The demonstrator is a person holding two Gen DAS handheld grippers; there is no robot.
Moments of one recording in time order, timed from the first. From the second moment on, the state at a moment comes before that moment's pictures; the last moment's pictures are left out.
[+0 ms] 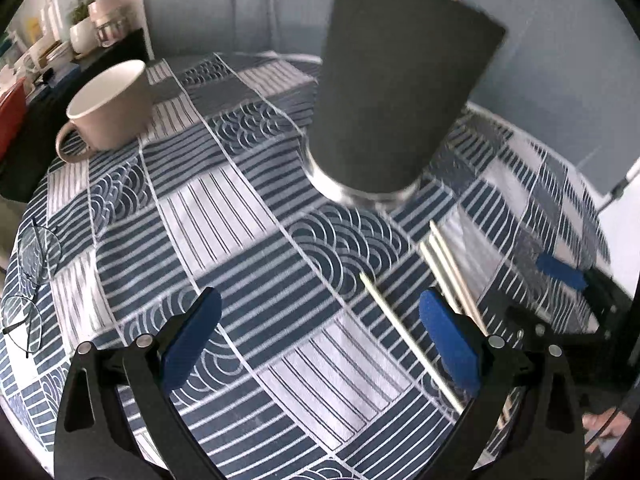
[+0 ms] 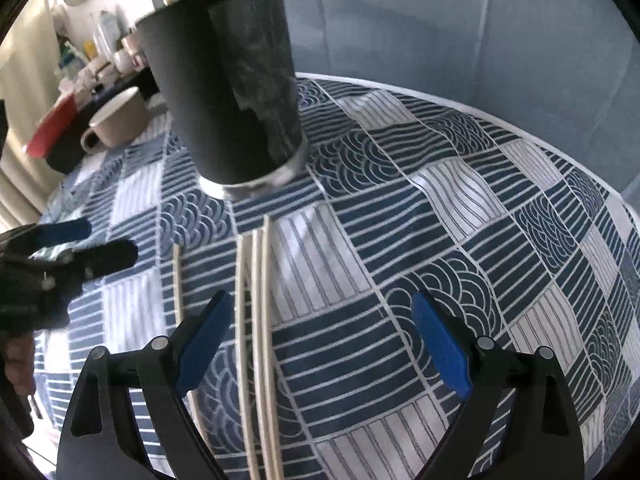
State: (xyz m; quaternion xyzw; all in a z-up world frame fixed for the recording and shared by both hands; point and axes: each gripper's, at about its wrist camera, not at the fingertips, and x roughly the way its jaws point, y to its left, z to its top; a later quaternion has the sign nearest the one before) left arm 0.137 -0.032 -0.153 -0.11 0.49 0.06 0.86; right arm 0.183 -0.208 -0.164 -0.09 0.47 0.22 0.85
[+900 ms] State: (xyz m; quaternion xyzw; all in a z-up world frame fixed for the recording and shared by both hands) left arm 0.147 -0.051 -0.186 -0.09 0.55 0.09 0.83; right arm 0.191 -0.232 -0.184 -0.10 0.50 0.18 0.84
